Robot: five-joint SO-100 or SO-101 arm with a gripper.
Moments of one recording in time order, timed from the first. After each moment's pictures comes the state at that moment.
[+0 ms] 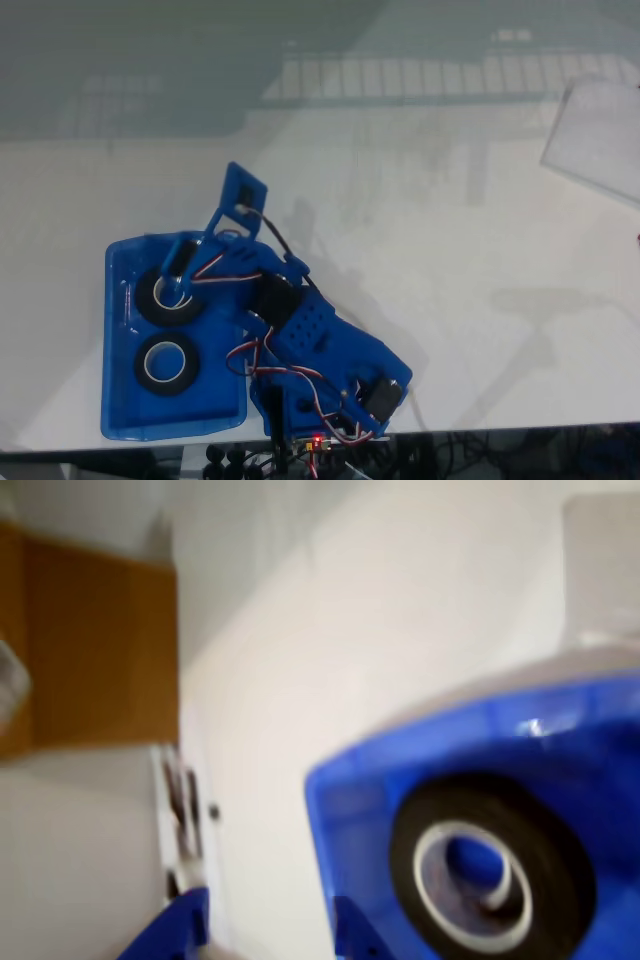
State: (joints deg) arm -46.8 180.6 142.6 71.1 -8.9
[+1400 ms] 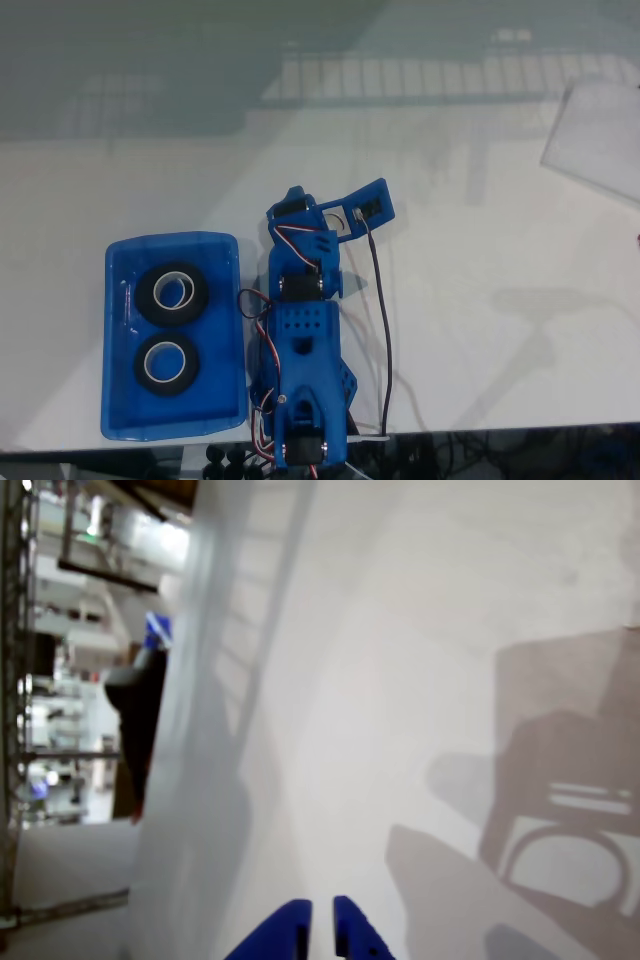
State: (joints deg) arm 4.6 189.7 175.6 45.4 -12.7
